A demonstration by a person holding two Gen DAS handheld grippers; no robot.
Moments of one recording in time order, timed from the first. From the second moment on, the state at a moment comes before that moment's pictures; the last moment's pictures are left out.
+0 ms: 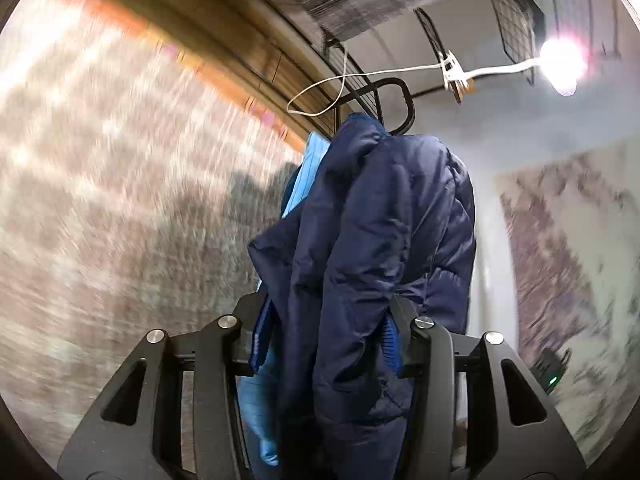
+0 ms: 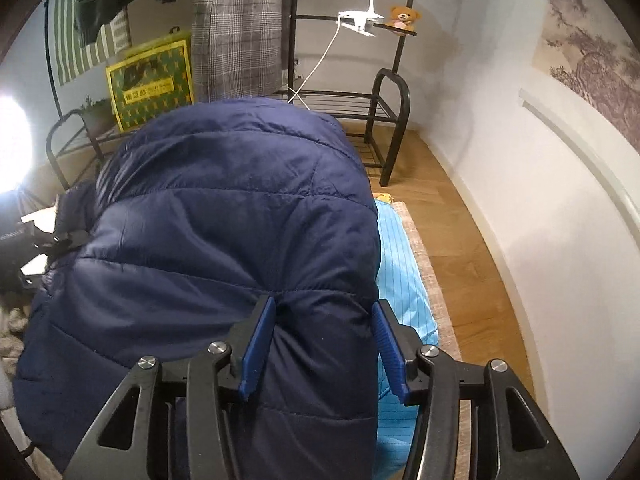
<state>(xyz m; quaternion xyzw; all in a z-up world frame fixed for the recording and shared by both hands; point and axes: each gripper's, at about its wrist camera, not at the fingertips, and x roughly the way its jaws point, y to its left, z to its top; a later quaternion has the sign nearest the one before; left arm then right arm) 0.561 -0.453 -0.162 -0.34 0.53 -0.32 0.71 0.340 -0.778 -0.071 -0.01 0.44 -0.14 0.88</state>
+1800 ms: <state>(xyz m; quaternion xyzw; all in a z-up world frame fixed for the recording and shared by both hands) 0.147 -0.298 0.191 0.01 0.23 -0.39 0.89 -0.030 -0.616 0.217 -0.03 0.20 -0.10 0.98</state>
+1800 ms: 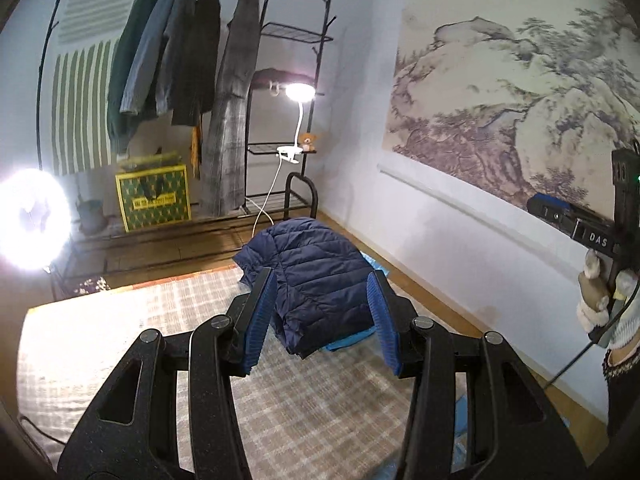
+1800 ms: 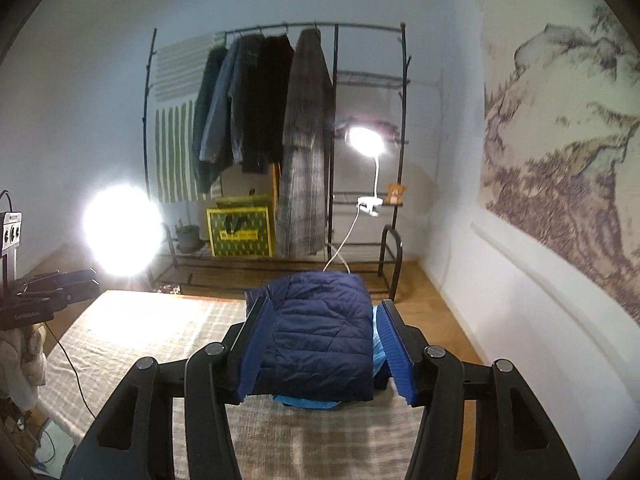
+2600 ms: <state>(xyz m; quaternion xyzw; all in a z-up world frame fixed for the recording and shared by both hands) 0.024 -0.273 0.161 0.04 0.21 -0.36 0.91 -0.135 -0.573 0.184 -0.03 0.17 -0.12 0.98</state>
